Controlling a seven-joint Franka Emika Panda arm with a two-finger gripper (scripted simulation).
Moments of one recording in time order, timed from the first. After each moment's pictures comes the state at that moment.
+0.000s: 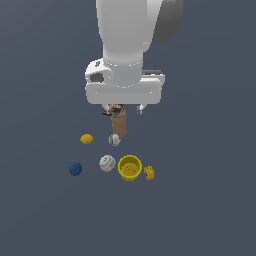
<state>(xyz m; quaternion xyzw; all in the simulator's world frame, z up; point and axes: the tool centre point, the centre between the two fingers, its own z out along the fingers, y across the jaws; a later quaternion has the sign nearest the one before) 0.005 -0.011 0.320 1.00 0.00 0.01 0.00</state>
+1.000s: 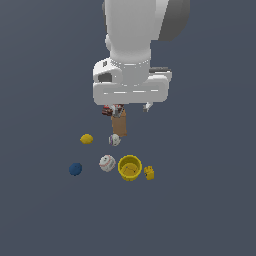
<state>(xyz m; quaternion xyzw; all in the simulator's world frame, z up) 0.005 0.009 0.323 1.00 0.03 0.01 -0.01</state>
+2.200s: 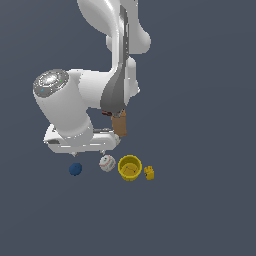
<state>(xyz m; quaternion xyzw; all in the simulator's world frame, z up) 0.080 -0.141 0.181 1.00 0.03 0.00 -0.01</state>
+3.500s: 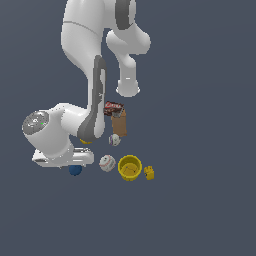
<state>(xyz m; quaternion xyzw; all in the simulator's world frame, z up) 0.081 -0.237 0.069 1.00 0.04 0.00 0.00</state>
